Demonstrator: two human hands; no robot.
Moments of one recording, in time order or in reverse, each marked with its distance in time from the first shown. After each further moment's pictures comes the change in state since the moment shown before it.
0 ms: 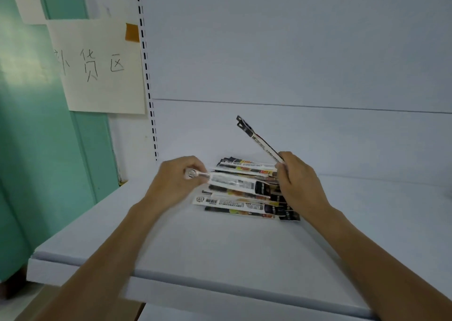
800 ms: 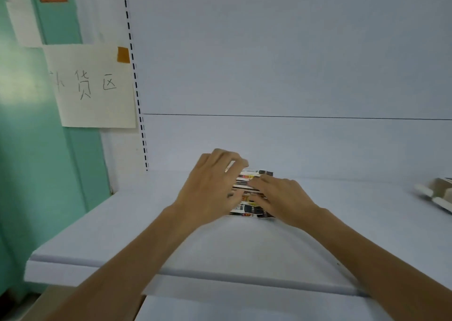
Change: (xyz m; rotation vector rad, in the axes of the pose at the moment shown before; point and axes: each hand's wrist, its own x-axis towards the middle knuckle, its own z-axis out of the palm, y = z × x) left_hand -0.020 0.083 0.035 0.568 0.140 0.690; right_hand -0.026 -0.005 -0.037 -0.325 -0.219 -0.339
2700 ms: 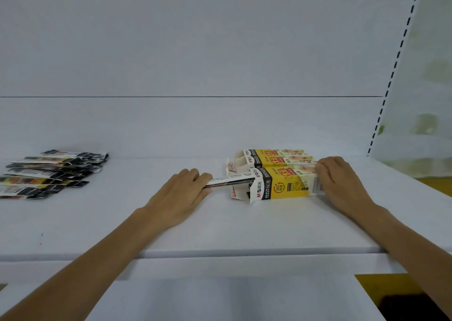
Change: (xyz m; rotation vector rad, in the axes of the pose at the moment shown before) left_hand 0.154 0.343 0.125 -0.084 -0.451 -0.078; right_hand -0.330 0.410 -0.123 0.156 0.107 0.675
